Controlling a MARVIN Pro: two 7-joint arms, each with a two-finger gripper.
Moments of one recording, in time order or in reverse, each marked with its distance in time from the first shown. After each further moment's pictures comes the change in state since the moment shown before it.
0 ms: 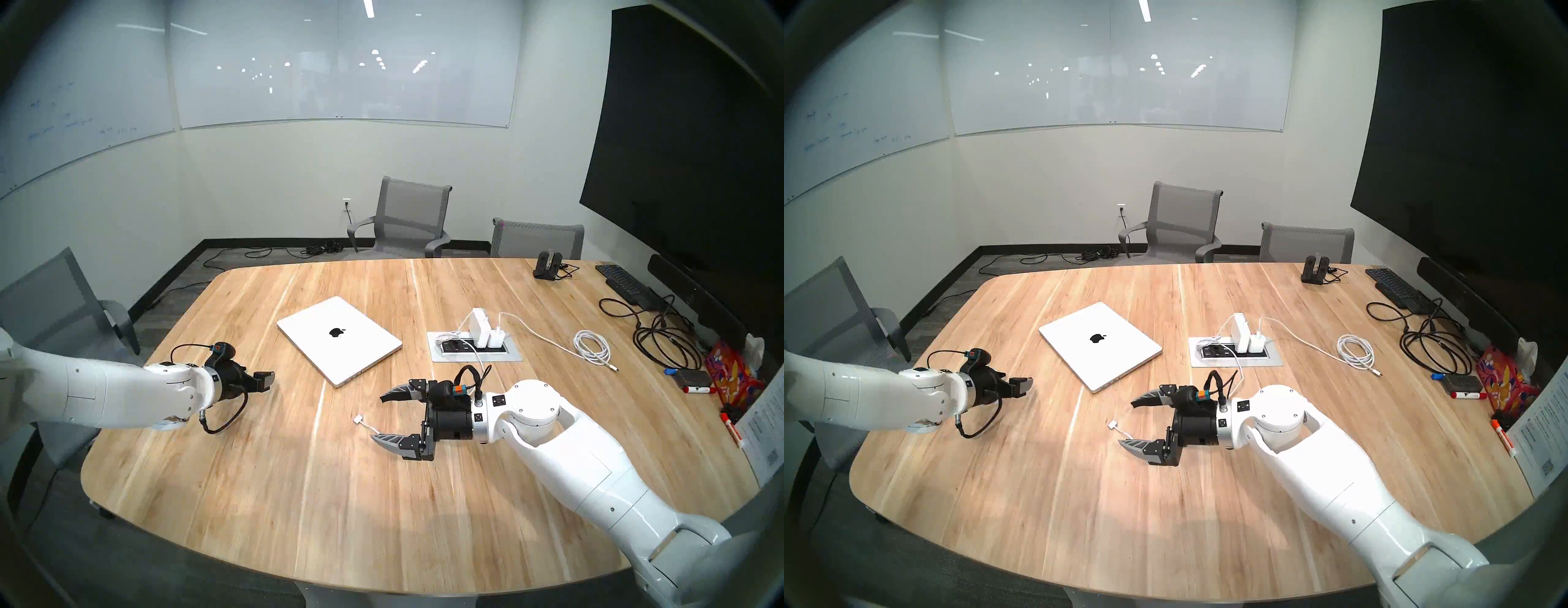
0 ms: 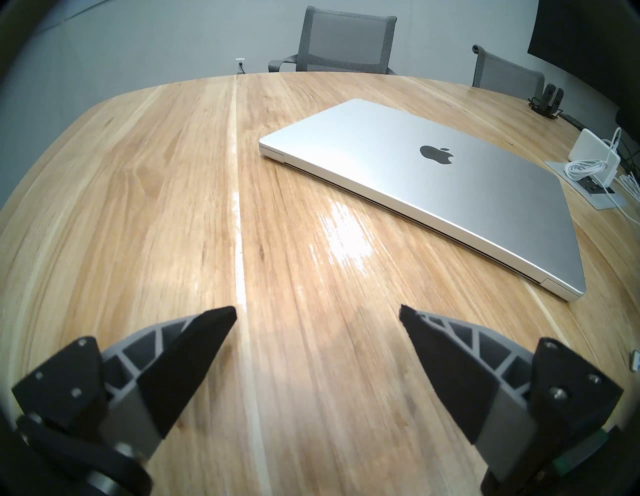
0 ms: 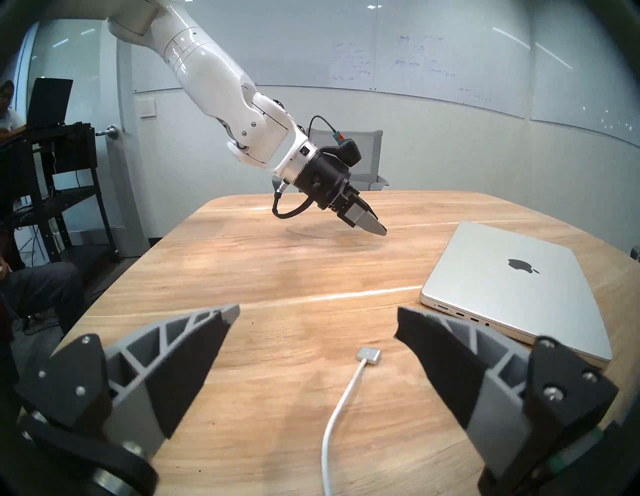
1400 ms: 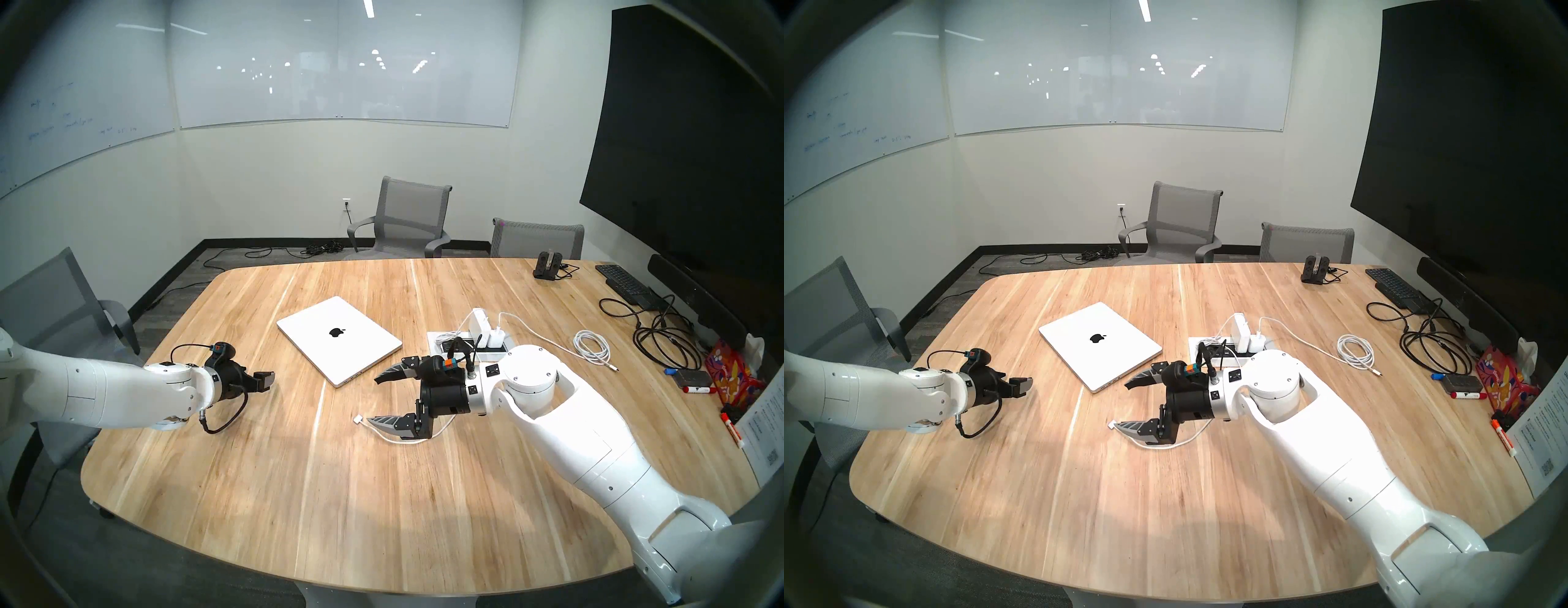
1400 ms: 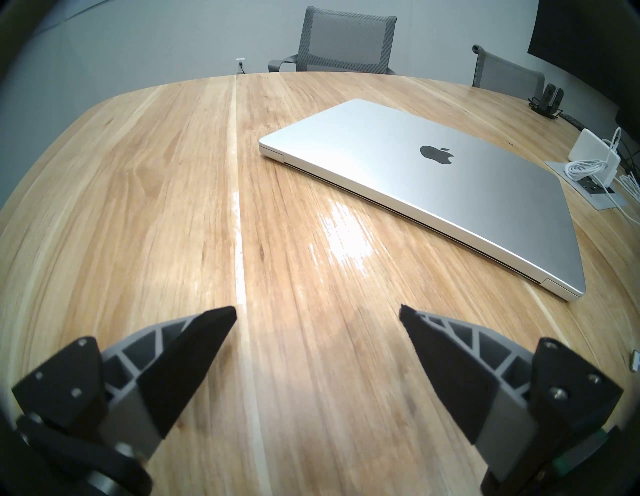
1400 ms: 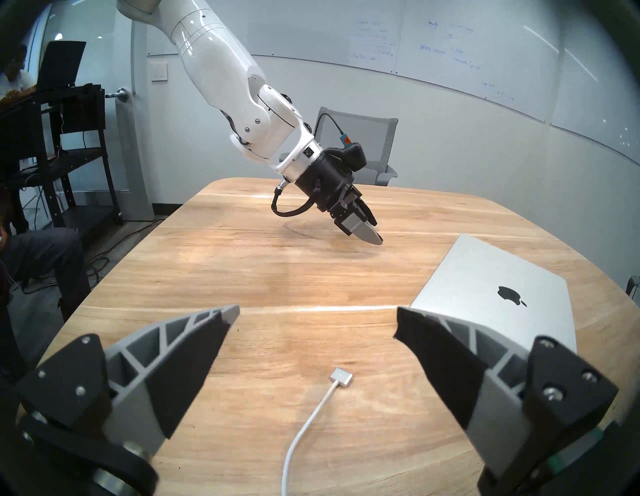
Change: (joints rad) left arm 0.000 0.000 0.000 0.000 0.000 0.000 0.000; right arm 0.073 -0.013 0.004 -0.109 -0.109 0.125 0.026
